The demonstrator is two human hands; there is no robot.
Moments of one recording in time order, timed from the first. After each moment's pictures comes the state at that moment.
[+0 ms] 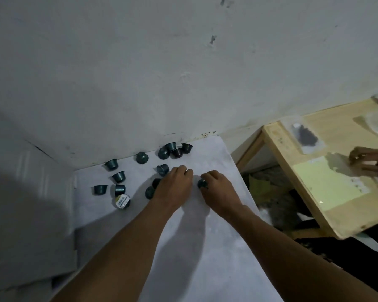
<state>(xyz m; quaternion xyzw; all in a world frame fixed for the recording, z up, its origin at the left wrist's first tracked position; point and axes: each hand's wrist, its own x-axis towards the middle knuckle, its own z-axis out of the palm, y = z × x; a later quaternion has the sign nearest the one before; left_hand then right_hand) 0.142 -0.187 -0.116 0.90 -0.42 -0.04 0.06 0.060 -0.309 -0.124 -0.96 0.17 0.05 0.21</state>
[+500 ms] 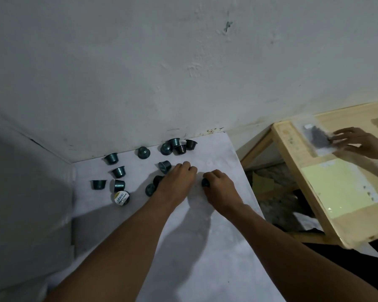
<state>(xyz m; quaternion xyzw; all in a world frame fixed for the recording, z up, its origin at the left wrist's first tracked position) 0.158 -0.199 -0.129 0.90 -0.43 -0.09 0.05 0.075 -0.320 -0.140 -0.97 0.15 0.08 0.20</state>
